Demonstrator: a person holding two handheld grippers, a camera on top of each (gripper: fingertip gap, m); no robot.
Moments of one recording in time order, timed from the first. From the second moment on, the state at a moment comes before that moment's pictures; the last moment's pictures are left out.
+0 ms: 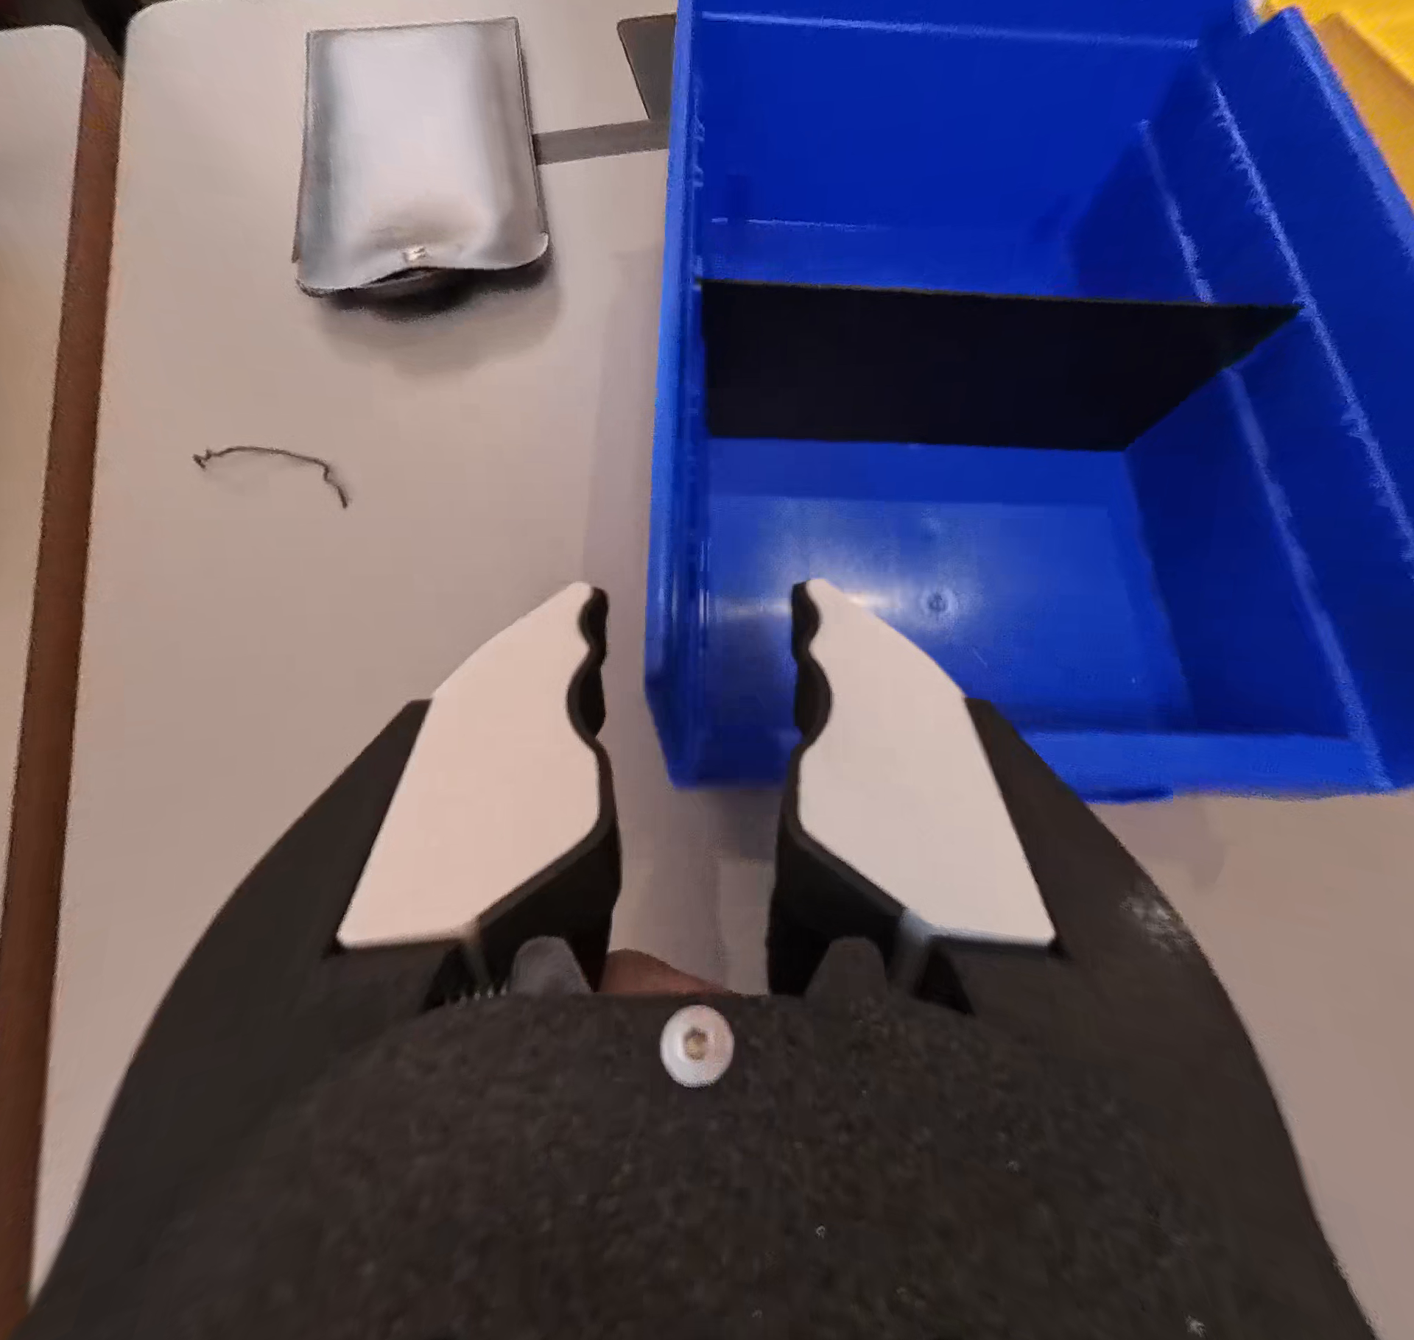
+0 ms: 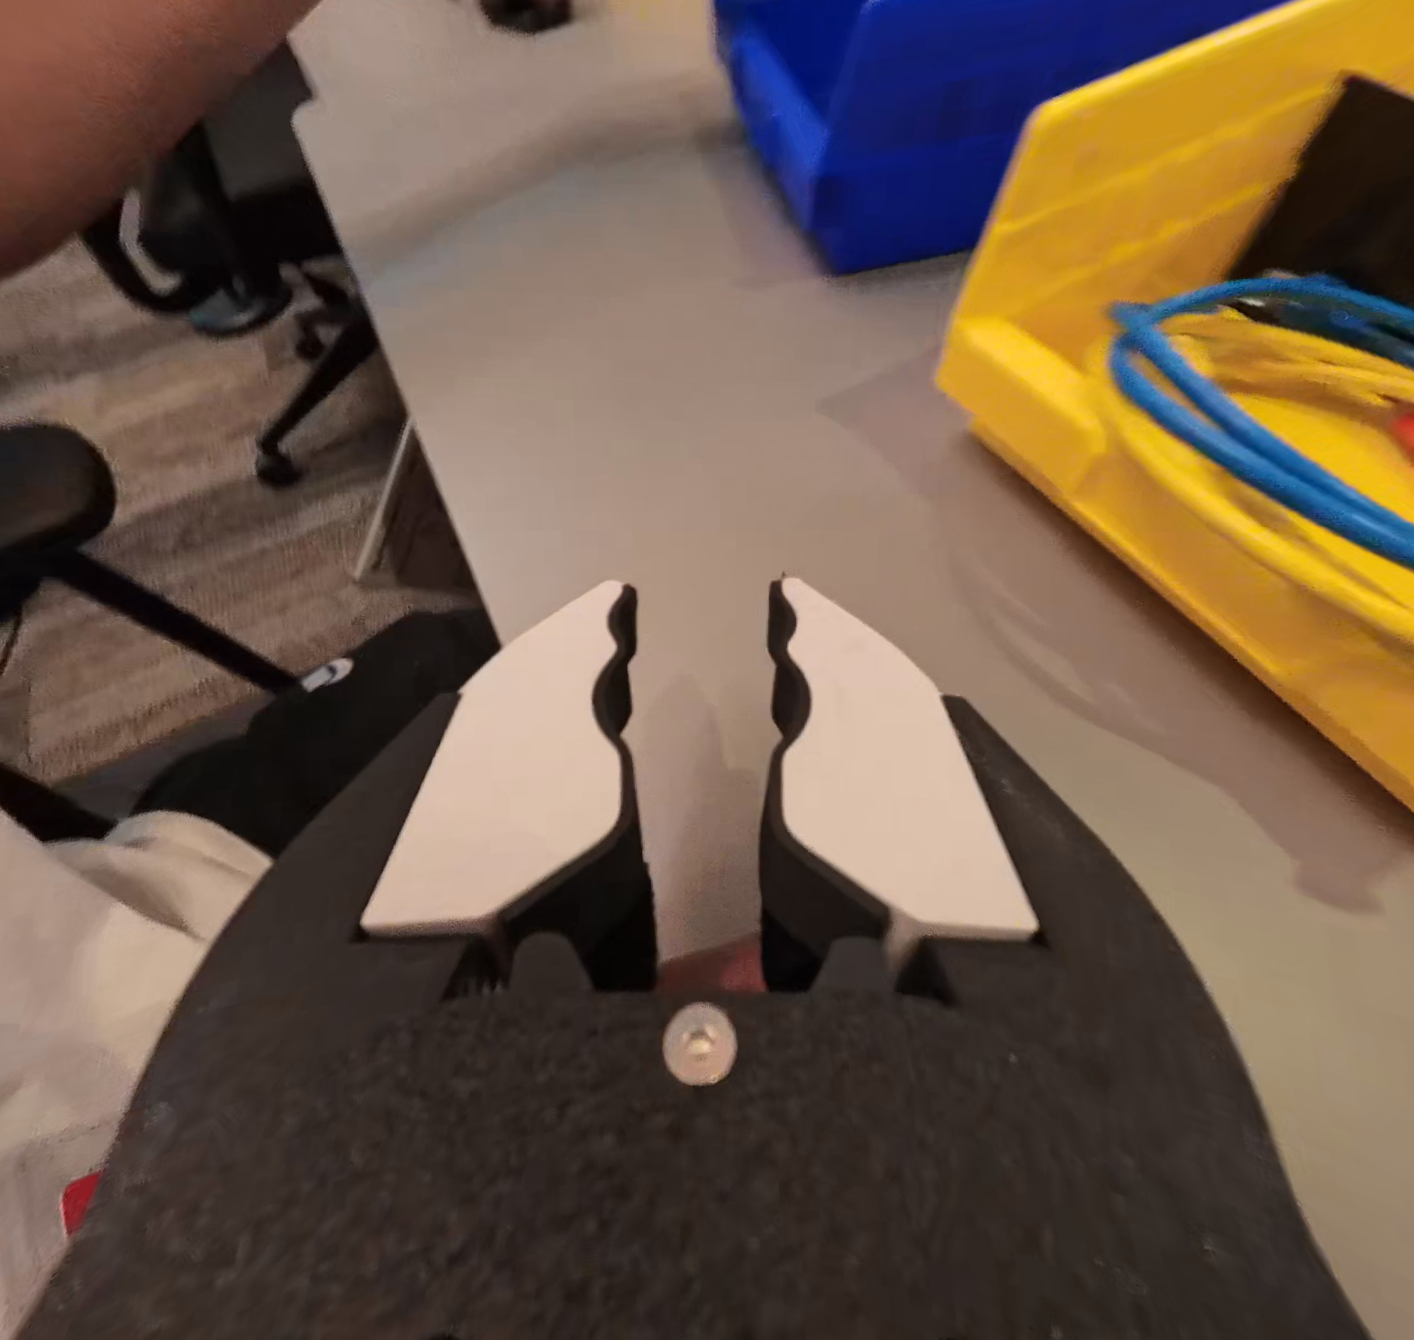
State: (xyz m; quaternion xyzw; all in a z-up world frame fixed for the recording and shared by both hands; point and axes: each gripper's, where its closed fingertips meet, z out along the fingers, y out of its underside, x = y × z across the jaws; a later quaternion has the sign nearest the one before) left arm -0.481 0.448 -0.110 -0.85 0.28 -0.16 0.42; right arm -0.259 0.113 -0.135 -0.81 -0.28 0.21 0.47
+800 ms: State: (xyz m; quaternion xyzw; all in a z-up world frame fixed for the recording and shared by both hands) left arm -0.494 0.208 -0.116 -0.86 0.15 -0.05 0.48; right arm -0.308 0.222 -0.128 -0.87 -0.09 0.11 0.48
